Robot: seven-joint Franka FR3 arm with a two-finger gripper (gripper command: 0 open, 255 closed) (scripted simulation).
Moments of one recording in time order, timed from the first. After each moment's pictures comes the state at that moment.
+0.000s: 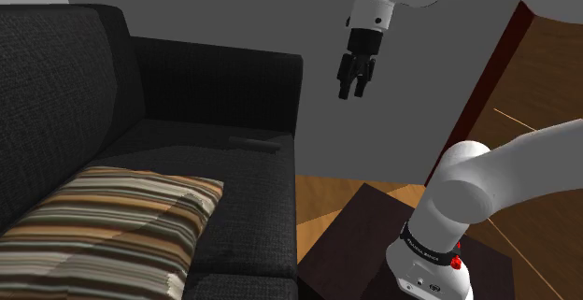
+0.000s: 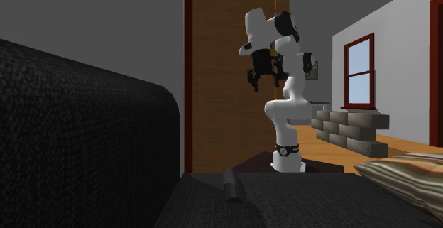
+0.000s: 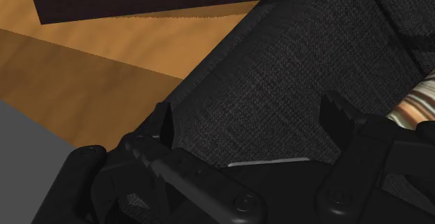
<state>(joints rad) -0.02 -0.76 -0.05 -2.34 0.12 1.52 -0.02</state>
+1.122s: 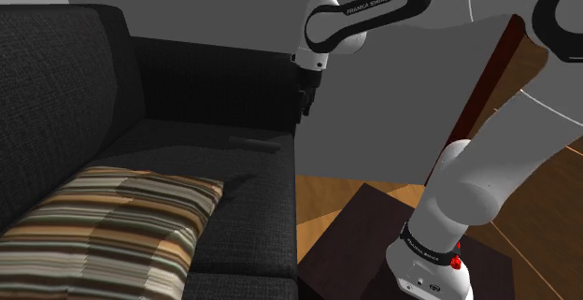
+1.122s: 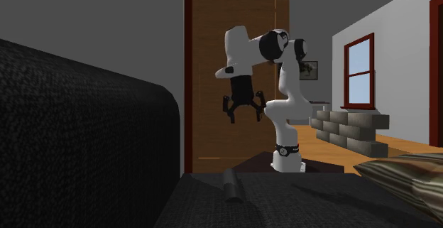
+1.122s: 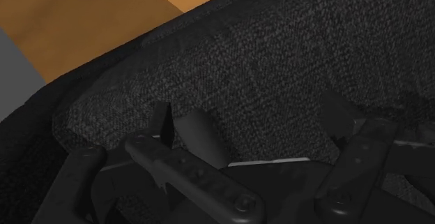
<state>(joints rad) 0.07 -0.29 -0.11 -2.30 0.09 1.98 -0.38</state>
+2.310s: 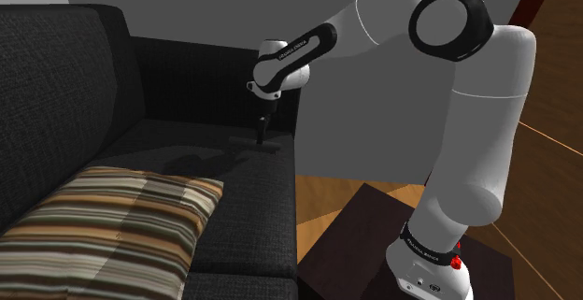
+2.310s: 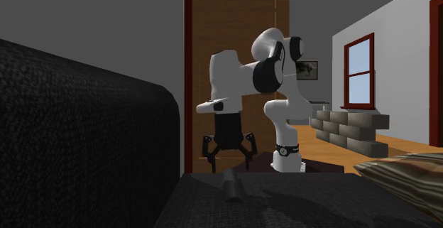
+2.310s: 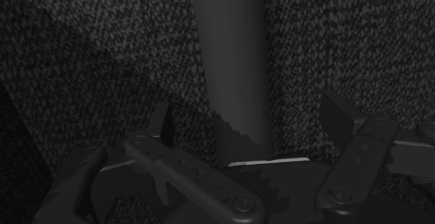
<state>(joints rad) 0.11 0.22 -0.09 -2.04 0.14 2.27 -0.66</state>
